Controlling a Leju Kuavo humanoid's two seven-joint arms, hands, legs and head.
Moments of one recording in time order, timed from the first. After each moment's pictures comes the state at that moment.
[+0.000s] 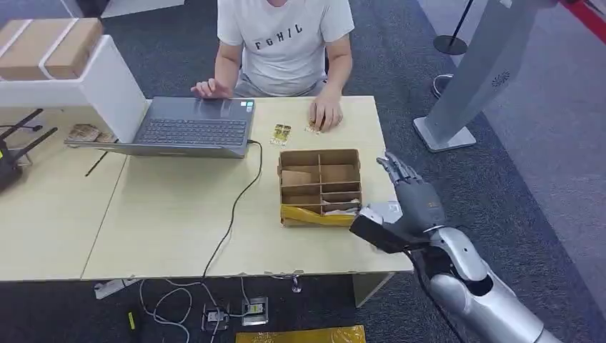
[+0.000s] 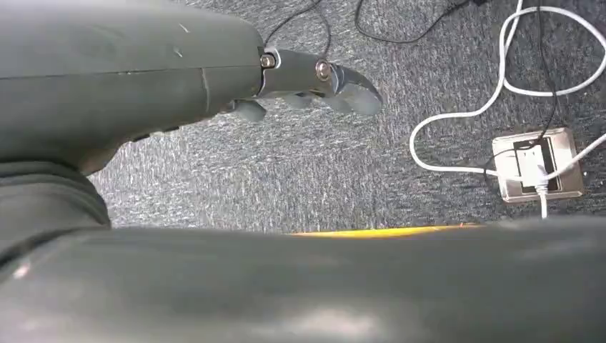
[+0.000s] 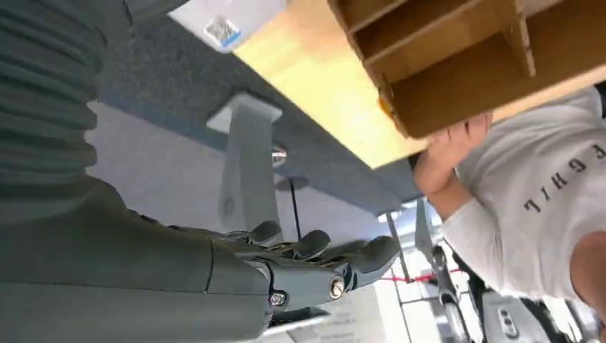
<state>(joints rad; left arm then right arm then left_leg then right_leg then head) -0.14 0.21 -1.18 -0.17 1.22 0.17 -0.16 -0.36 -0.45 0.78 -1.46 0.76 -0.21 0.29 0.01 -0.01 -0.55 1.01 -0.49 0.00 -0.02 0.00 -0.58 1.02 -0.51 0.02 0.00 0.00</state>
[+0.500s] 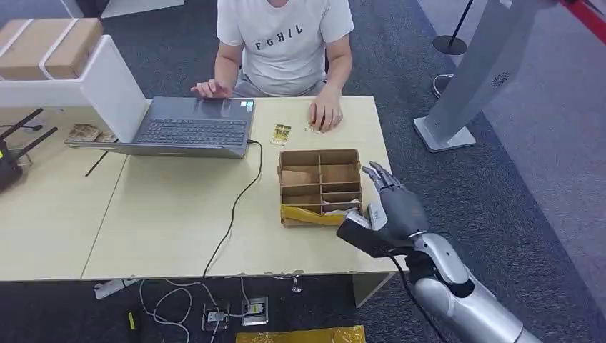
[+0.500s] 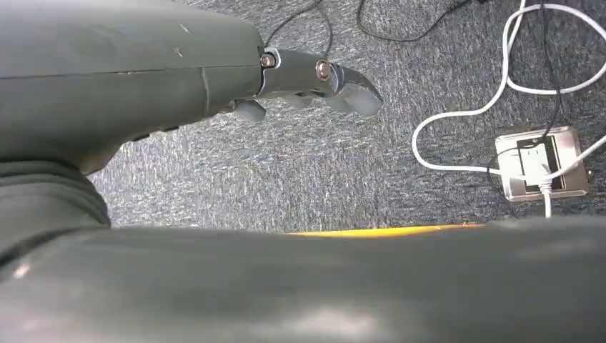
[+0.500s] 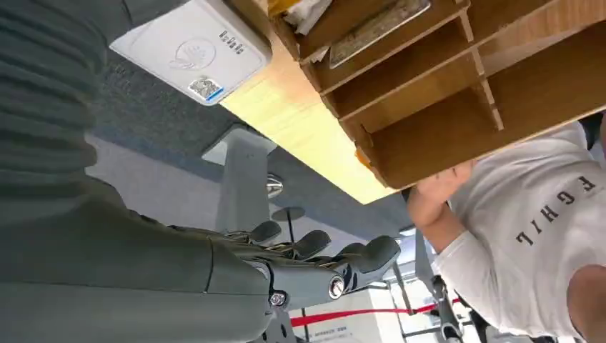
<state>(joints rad) -0.14 0.21 -1.18 -0.17 1.22 0.17 -0.15 -0.37 -0.39 0.83 -1.40 0.73 -0.23 0.29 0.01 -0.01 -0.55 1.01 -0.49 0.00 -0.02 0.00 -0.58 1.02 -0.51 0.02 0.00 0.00</state>
